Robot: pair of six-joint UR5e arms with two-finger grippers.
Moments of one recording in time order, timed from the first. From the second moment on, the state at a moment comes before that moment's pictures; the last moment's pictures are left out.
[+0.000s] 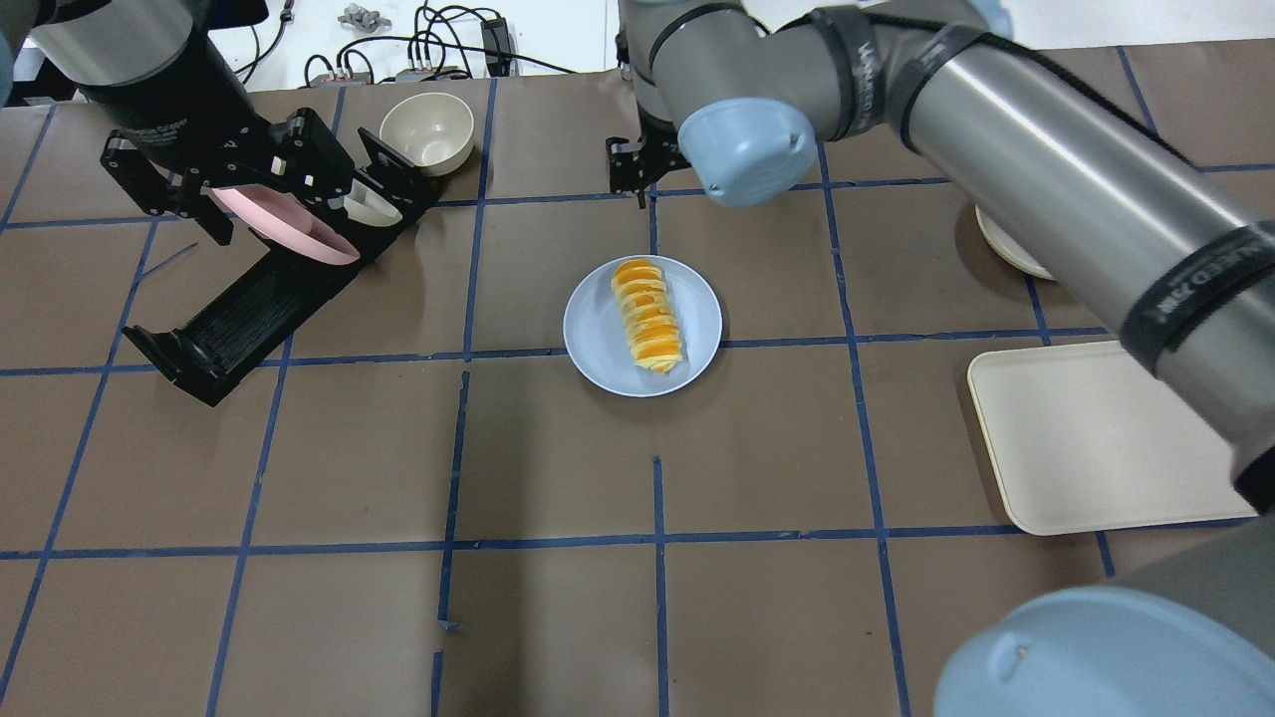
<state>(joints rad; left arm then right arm) -1.49 -1.59 -1.48 -1.68 1.57 0.02 1.85 -1.12 1.31 -1.89 -1.65 0.18</state>
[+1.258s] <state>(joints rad) -1.50 -1.59 -1.49 -1.68 1.56 0.02 1.50 -1.58 1.65 -1.72 -1.58 -0.03</state>
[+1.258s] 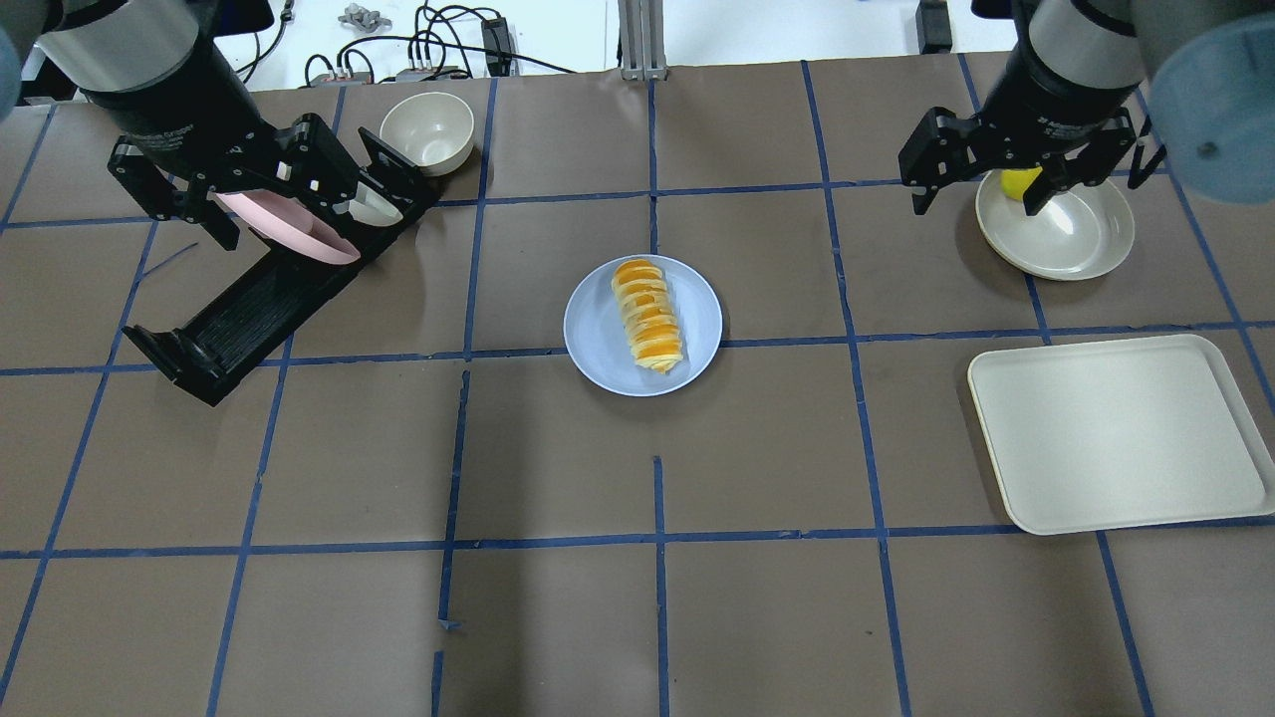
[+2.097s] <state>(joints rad) -1.50 -1.59 -1.49 -1.68 1.56 0.02 1.60 -1.59 1.63 -1.73 -1.62 -0.02</state>
